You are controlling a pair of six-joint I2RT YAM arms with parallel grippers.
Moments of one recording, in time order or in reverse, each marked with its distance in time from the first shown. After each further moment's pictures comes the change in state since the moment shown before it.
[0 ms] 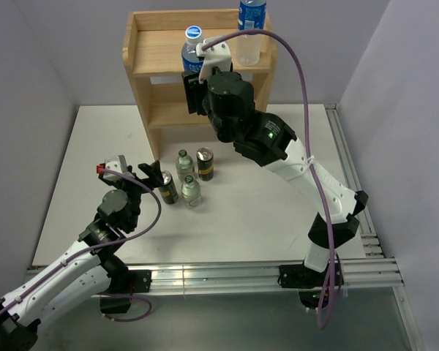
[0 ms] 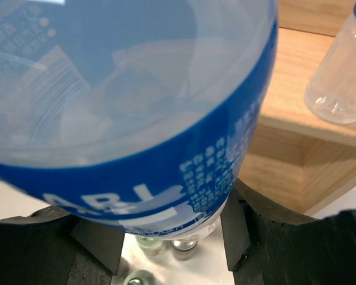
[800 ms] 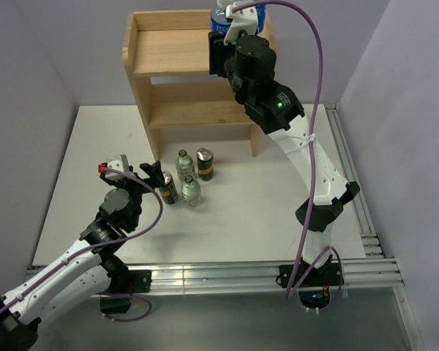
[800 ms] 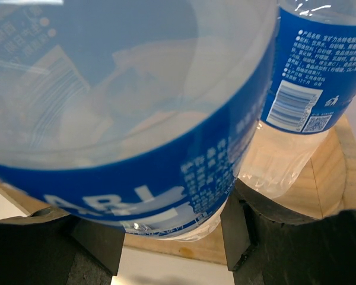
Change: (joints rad) left arm 0.000 0.018 0.000 0.002 0.000 0.000; right arm -0.272 0.162 0.234 0.040 -0.158 -0.063
